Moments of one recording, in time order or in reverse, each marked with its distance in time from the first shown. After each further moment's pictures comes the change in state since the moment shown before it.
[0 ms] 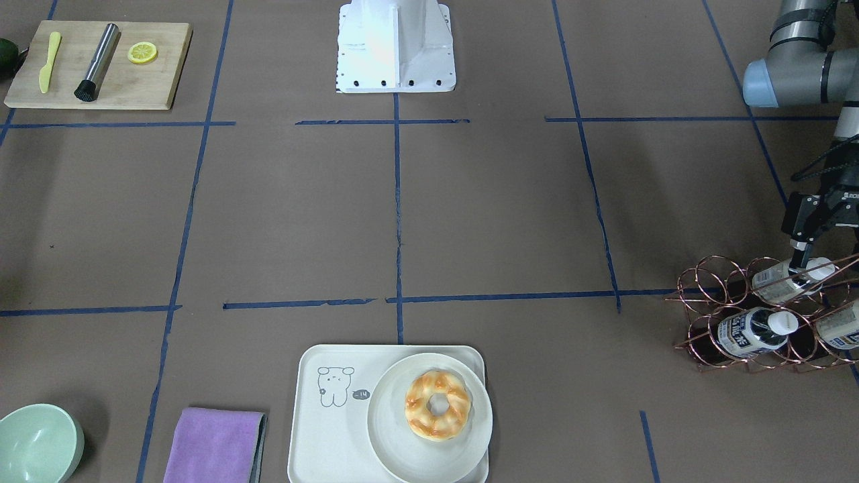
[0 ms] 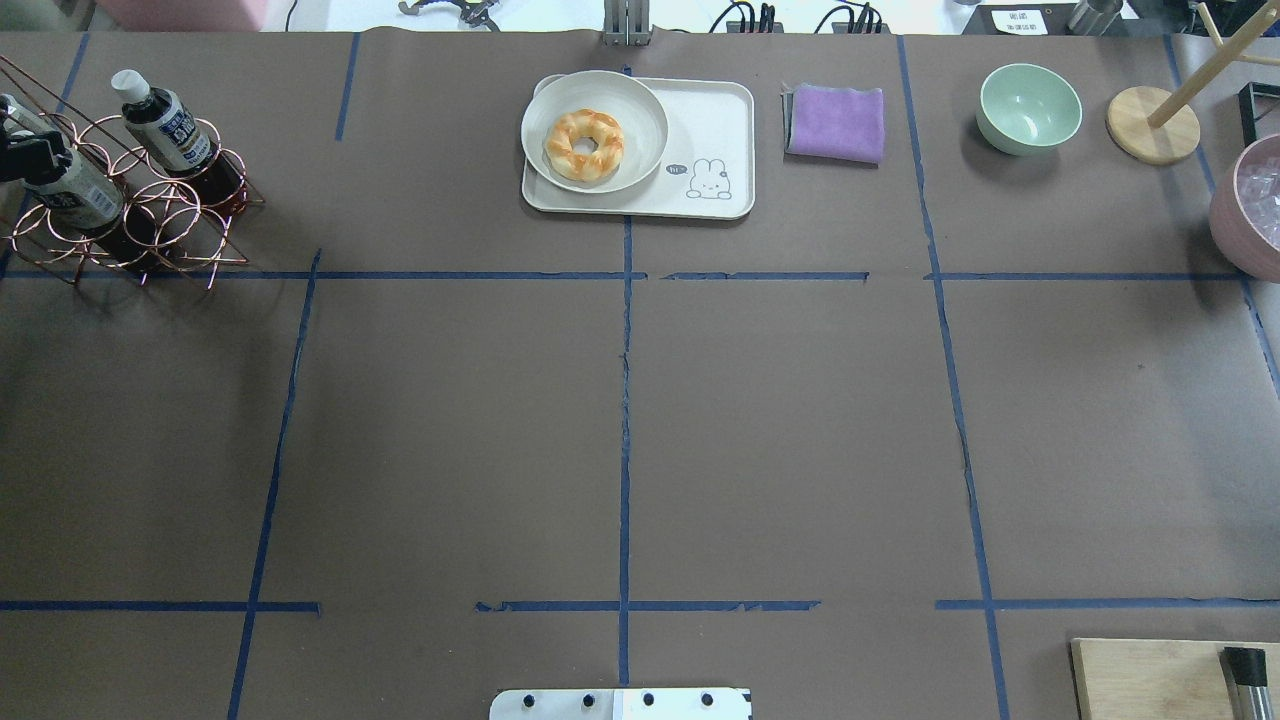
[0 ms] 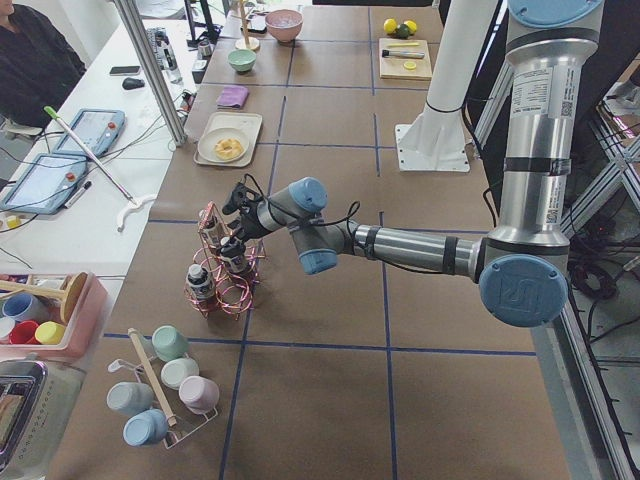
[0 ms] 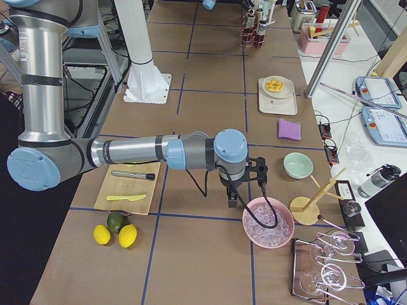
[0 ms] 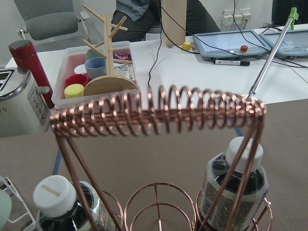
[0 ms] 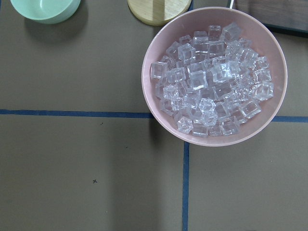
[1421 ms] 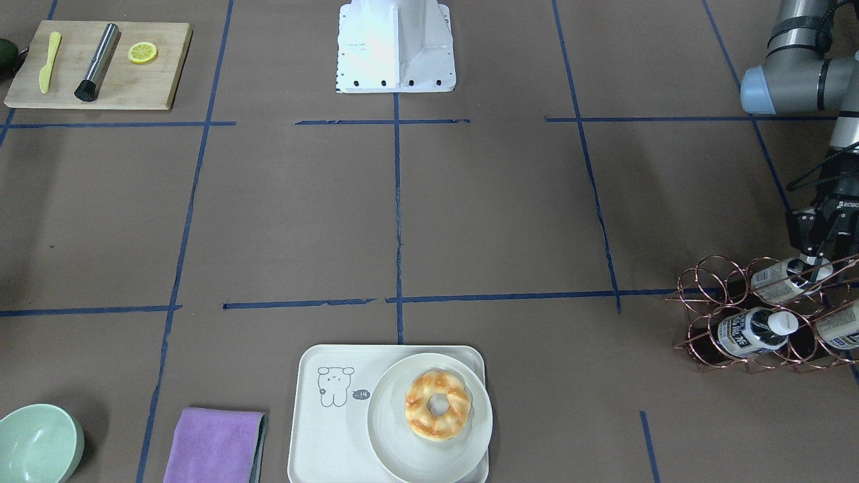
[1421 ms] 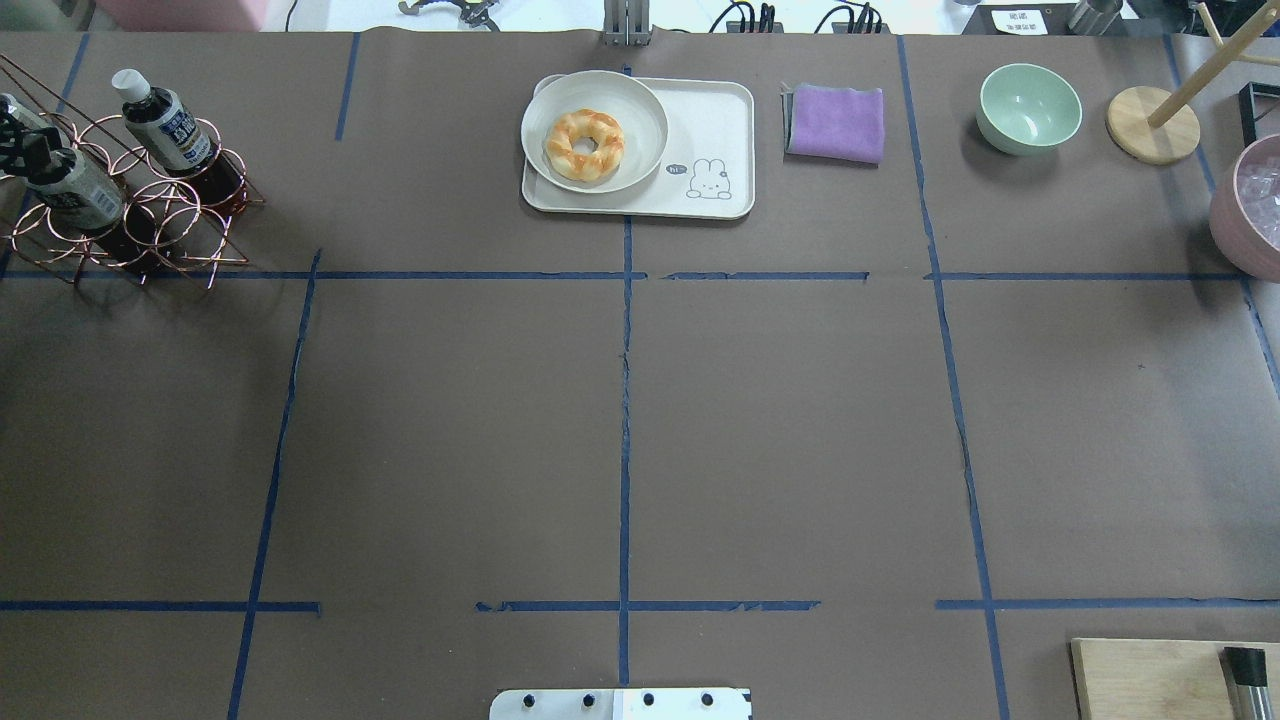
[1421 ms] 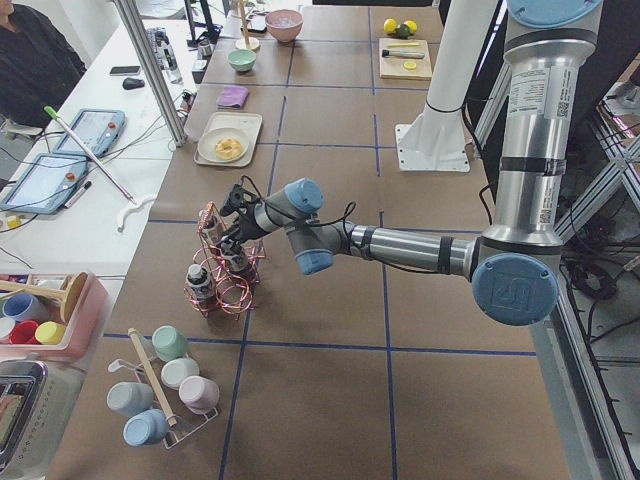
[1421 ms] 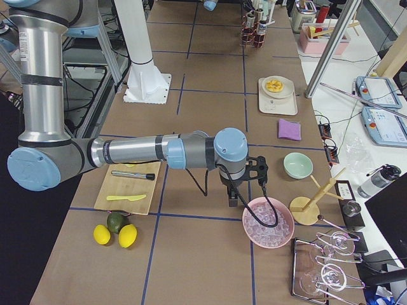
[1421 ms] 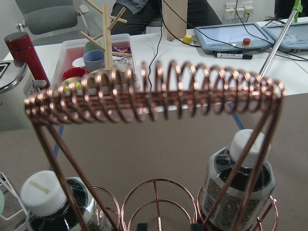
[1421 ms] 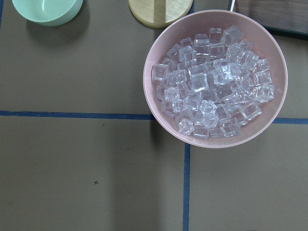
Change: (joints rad) left arm 0.003 -0.020 0.016 0.007 -0.021 0.000; right arm 0.001 0.002 0.004 0.001 0.000 0.003
